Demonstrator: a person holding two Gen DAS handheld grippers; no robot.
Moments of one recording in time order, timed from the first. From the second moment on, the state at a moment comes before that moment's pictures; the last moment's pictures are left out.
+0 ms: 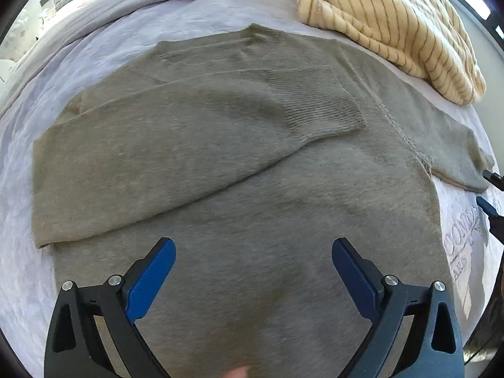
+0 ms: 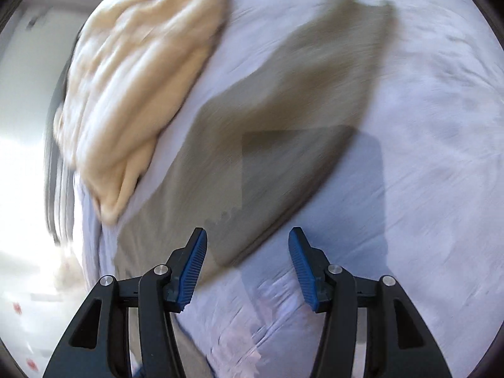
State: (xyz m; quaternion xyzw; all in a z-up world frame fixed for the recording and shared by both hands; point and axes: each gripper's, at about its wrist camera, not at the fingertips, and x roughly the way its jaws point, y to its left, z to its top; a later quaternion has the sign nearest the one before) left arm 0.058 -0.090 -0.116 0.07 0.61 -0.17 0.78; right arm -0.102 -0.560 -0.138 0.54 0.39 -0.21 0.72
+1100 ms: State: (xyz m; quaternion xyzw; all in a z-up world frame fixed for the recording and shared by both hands) left arm 0.079 -0.035 -0.096 -0.04 0.58 -0.08 0.81; right arm 0.092 -0.408 -0.049 0.38 0.41 0.16 0.81
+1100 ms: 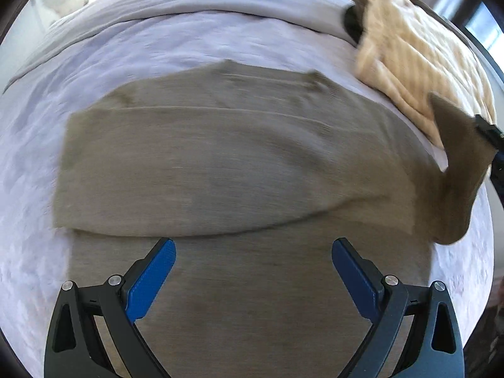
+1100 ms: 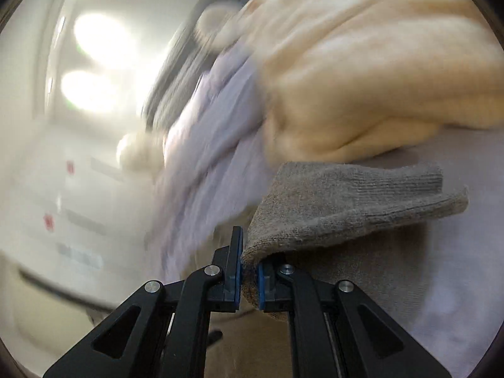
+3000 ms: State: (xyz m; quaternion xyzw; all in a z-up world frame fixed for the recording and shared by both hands) left arm 0.135 0.070 -0.113 -0.22 0.55 -0.16 0.79; right arm 0.054 -0.350 -0.151 0.42 0.52 0.04 0.74
